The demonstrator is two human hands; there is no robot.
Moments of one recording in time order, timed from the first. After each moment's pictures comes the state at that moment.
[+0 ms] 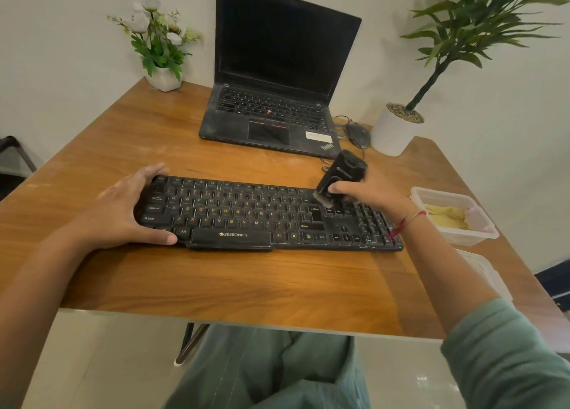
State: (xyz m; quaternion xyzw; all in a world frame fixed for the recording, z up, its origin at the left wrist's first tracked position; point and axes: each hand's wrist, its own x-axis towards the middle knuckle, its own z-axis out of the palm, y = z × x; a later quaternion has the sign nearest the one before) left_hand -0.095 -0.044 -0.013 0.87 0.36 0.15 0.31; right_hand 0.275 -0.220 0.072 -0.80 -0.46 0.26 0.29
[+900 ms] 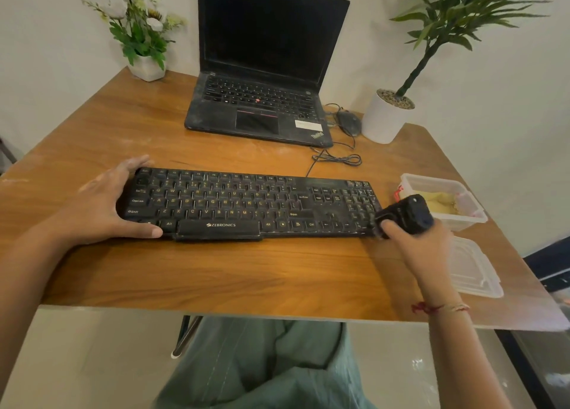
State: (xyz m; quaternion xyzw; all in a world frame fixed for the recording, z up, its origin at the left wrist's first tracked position) left_hand -0.097 -0.034 -0.022 0.87 0.35 0.15 0.32; right_hand 0.252 -0.346 0.040 -0.84 -0.30 0.00 0.45
